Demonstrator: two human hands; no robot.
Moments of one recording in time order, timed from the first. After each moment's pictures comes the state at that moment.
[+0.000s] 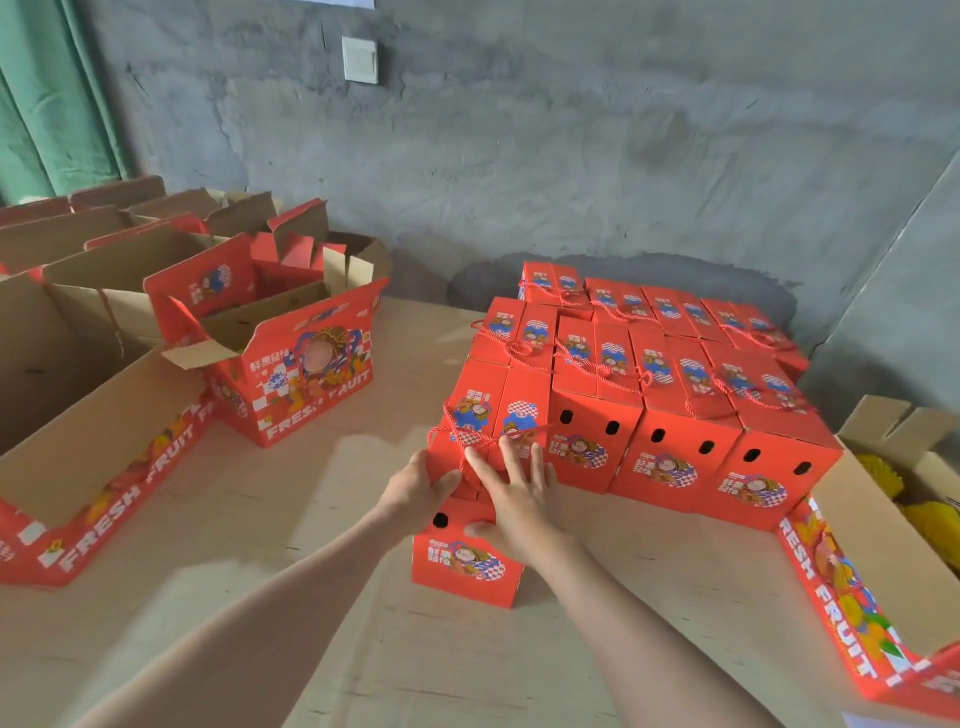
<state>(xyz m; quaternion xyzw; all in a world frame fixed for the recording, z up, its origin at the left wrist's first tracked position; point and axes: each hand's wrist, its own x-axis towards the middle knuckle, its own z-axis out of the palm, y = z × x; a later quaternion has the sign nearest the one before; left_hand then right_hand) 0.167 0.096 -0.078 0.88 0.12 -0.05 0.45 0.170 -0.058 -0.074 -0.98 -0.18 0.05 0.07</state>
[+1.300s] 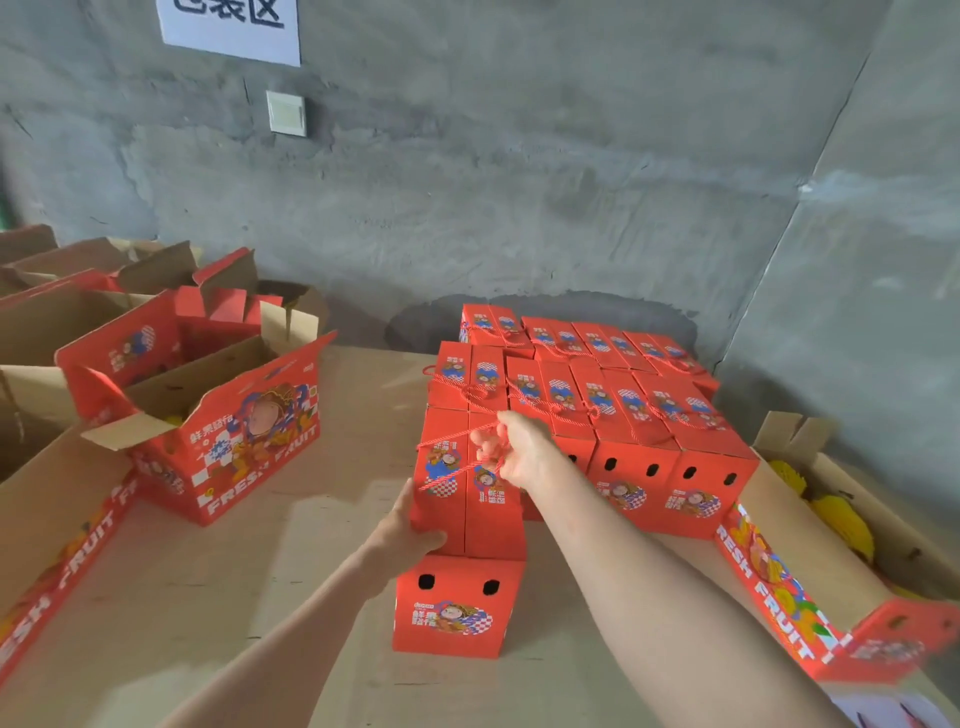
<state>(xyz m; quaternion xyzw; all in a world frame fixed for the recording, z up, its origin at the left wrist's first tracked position) 0.183 0.108 -0.067 0.80 0.05 -0.14 0.58 0.212 -0.035 0.054 -0.60 0.22 0.07 0.76</state>
